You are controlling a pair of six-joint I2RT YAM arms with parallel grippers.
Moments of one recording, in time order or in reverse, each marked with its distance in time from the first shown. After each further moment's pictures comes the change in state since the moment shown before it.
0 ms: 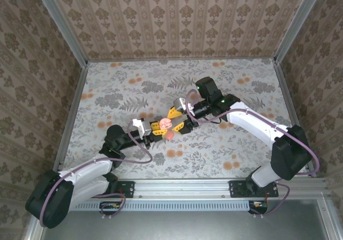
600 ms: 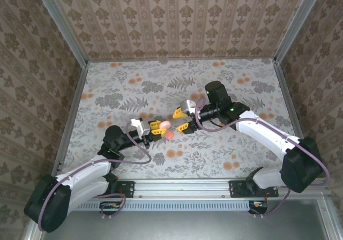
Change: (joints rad) left arm 0.000 -0.049 0.000 -0.035 -0.026 0.000; right arm -0.023 -0.148 -0.154 0.192 0.091 0.097
